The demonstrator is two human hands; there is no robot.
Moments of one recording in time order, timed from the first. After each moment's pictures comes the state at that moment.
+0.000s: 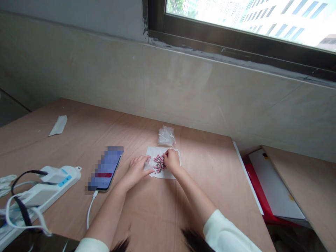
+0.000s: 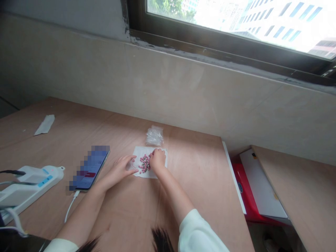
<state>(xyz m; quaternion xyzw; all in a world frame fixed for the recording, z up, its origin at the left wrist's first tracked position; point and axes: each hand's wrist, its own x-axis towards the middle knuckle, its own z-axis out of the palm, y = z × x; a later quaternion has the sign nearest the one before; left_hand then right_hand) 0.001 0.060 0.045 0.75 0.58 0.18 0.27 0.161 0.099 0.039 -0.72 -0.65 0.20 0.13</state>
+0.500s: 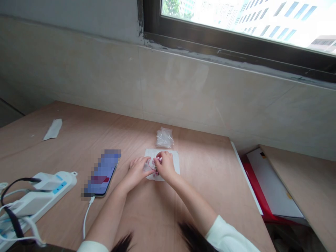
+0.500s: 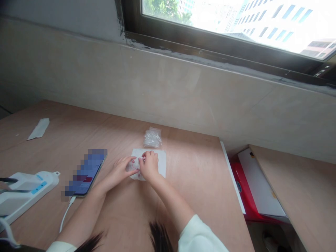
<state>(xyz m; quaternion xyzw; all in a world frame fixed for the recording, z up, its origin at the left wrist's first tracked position) 0.006 0.069 0.039 0.74 0.59 0.17 0.26 0.146 0.082 0.053 -0.67 -0.68 0.22 0.20</state>
